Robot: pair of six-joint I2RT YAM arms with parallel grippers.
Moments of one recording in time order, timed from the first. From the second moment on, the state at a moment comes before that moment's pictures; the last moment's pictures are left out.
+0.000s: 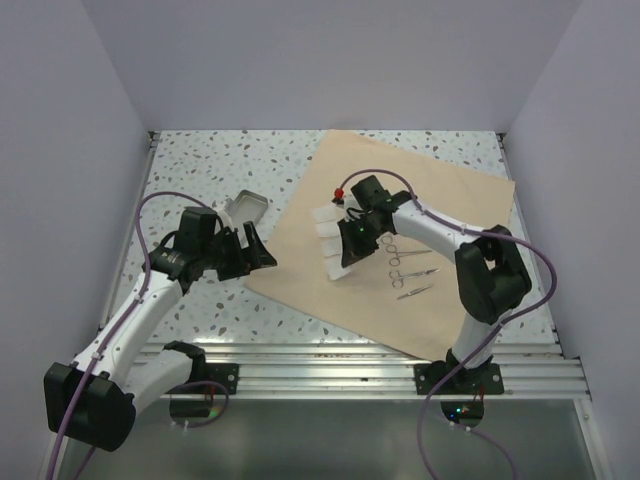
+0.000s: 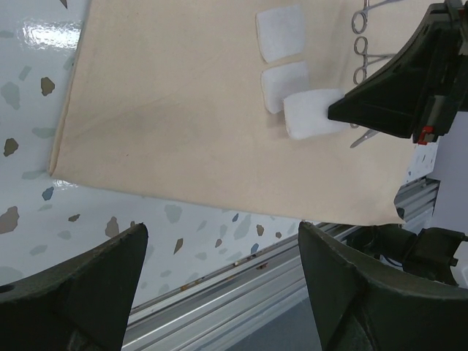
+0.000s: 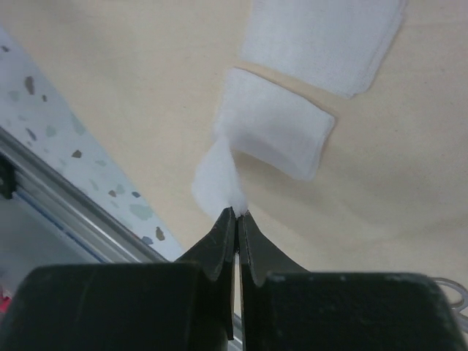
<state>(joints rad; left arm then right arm) -0.27 1.00 0.78 -0.62 0.37 -0.60 0.56 1.79 1.26 -0.67 -0.36 0.20</state>
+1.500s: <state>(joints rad) -0.27 1.04 0.80 -0.65 0.36 -0.56 0.48 1.95 1.37 -0.64 -0.57 0.18</state>
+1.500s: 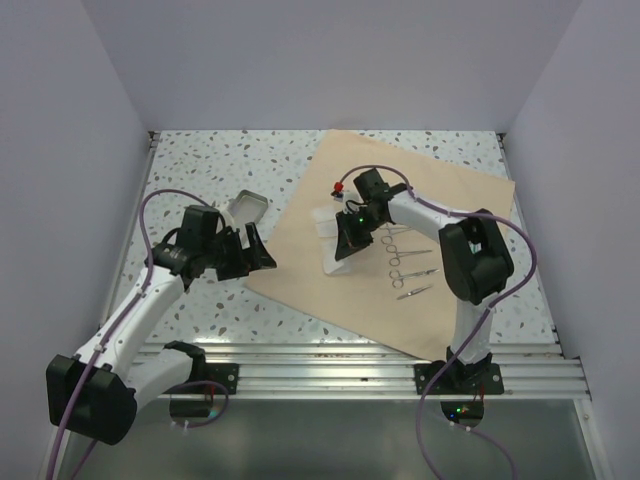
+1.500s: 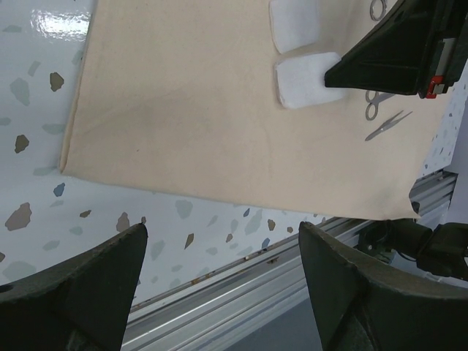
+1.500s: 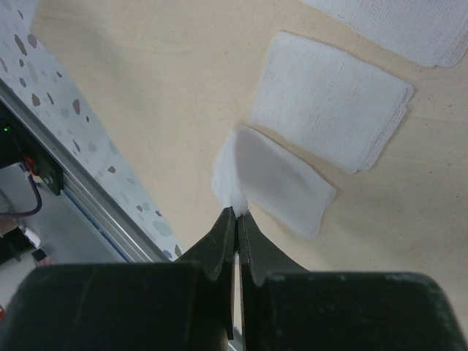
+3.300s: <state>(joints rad) -0.27 1.11 0.82 -0.65 0.37 -0.55 0.48 1.98 1.39 -0.73 -0.41 0.13</state>
